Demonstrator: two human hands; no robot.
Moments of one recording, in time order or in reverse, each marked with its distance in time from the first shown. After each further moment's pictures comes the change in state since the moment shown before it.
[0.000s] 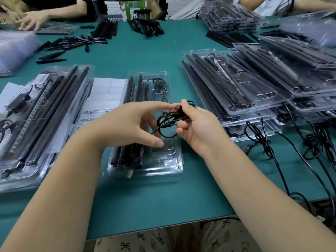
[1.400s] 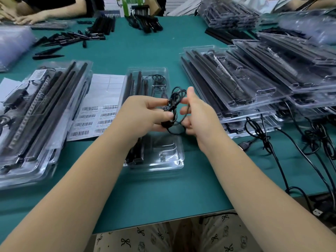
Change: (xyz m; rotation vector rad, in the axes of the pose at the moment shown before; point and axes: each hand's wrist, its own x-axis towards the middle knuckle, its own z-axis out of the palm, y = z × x) left_hand 0.017 0.011 0.034 -0.699 0.367 -0.200; right_hand 0.003 -0.002 0.004 -0.512 0.190 -0.104
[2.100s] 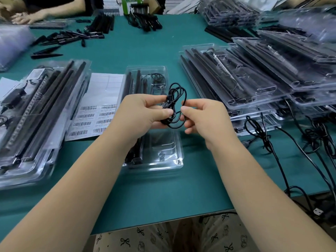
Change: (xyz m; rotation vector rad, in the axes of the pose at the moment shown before) left_hand -0.004 0.003 0.004 -0.072 0.026 0.025; right_hand 0.004 0.010 -0.016 -0.012 -0.012 -0.159
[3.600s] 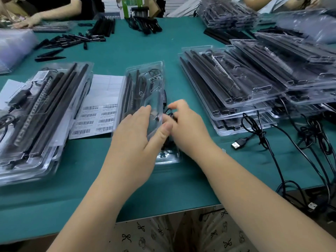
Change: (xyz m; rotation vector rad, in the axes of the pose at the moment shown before) left_hand -0.068 -0.011 0.005 0.783 0.158 0.283; right_hand -0.017 0.004 0.025 -0.630 -0.080 -0.153
